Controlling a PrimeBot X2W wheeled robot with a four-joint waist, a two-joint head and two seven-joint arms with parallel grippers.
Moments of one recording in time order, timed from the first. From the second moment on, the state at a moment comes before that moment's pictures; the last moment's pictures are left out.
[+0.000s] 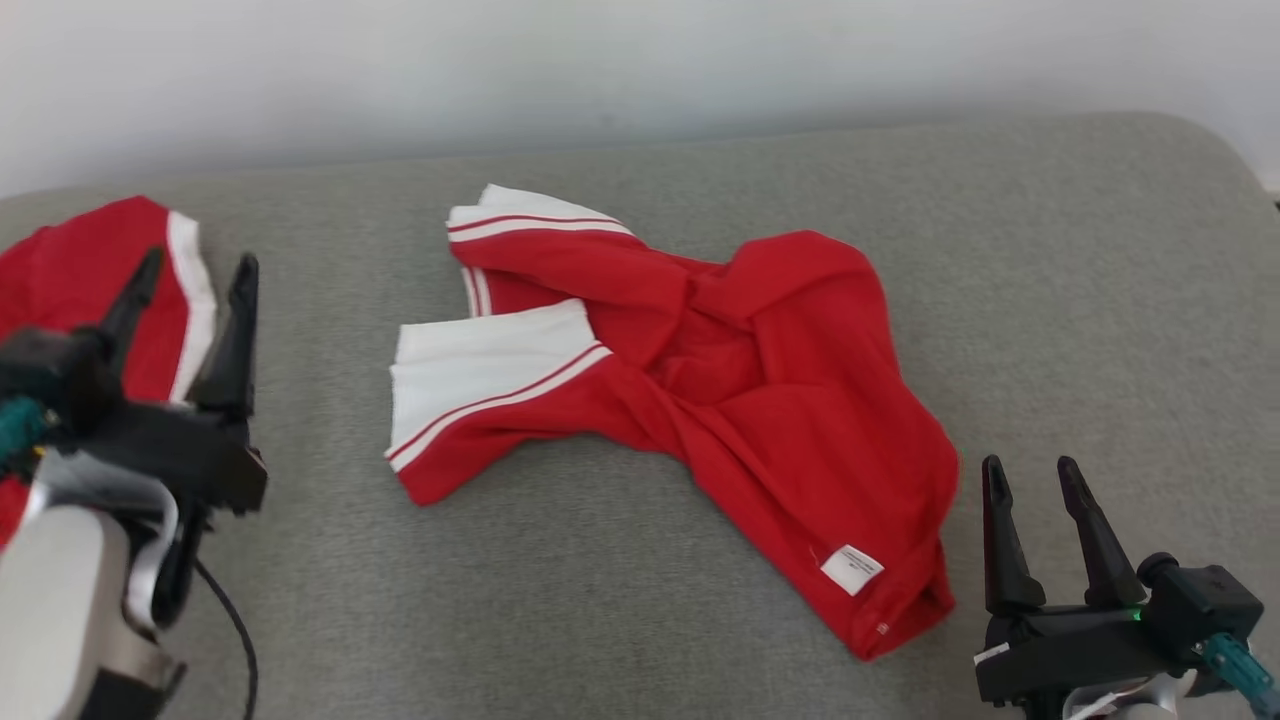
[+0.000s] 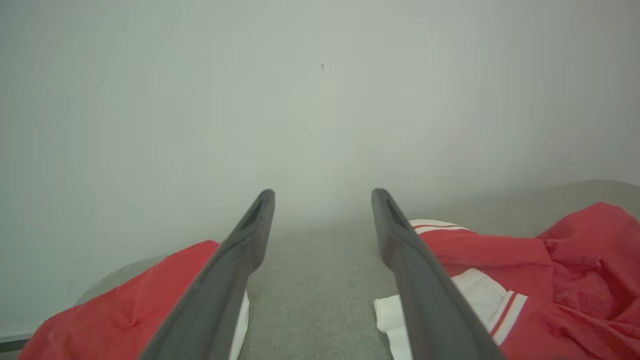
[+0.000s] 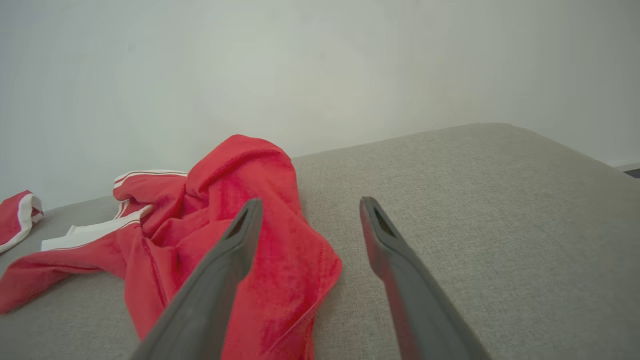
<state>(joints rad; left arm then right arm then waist) -0.50 0.38 -0.14 0.28 -0.38 -0.13 -0.11 -0.09 -0.10 0.01 0.20 0.29 0.13 -0.26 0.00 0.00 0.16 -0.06</state>
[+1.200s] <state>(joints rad) -0.83 0.54 -0.54 0.78 -0.73 -0.13 0.25 -0.17 -0.06 0.03 0.21 0.29 0.13 -0.26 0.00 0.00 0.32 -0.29</state>
